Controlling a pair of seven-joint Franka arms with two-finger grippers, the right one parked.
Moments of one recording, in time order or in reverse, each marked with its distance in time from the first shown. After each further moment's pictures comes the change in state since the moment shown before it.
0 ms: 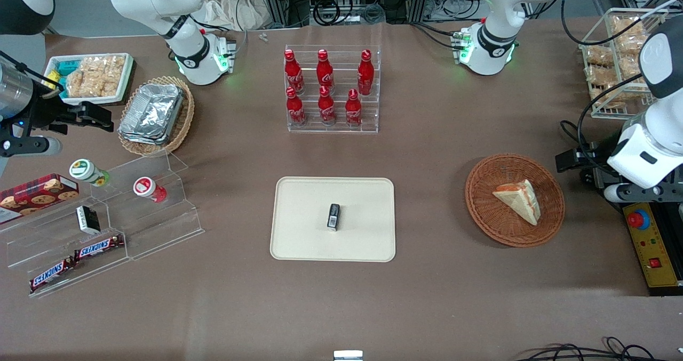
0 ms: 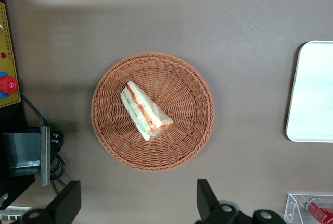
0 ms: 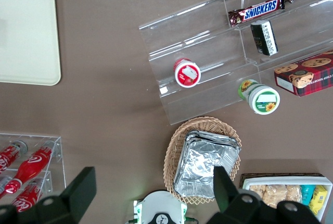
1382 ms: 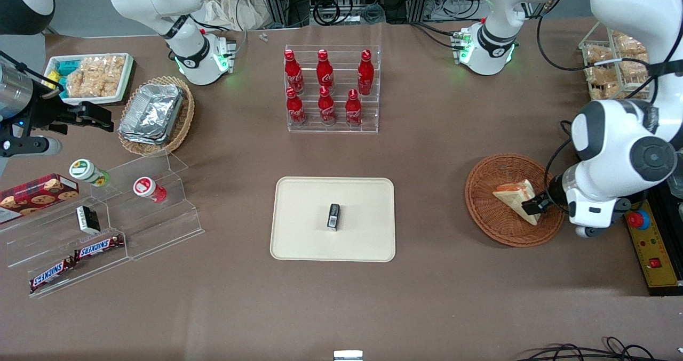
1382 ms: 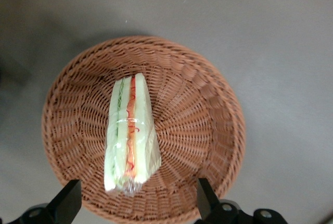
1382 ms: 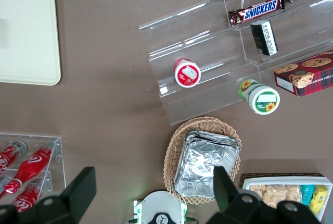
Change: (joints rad) arm 0.006 0.144 0.007 -0.340 0.034 0.443 -0.627
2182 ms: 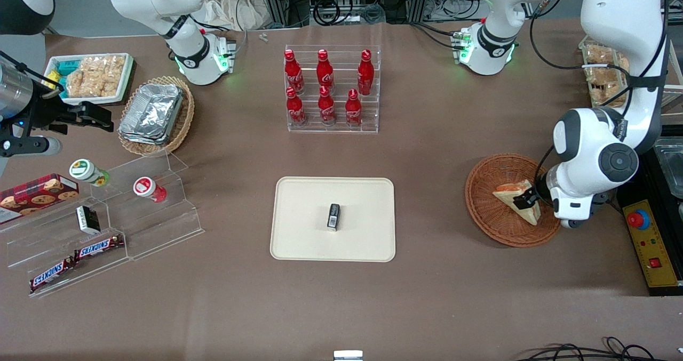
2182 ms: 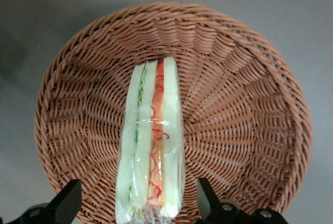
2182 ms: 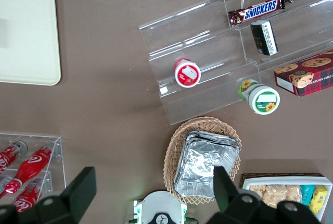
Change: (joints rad) arm 0.004 0.012 0.024 -0.144 0.005 0.114 -0.038
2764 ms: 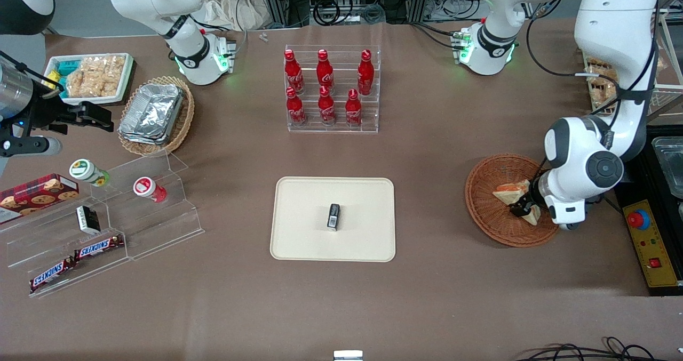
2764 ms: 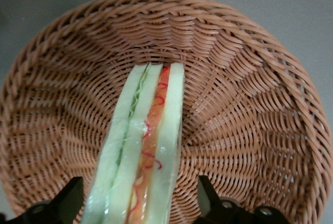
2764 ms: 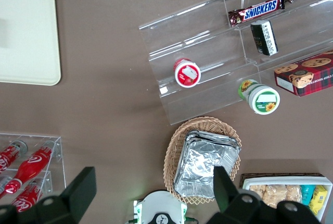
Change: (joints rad) arm -0.003 0.081 -0.001 -0.010 0.000 0.108 -0.207
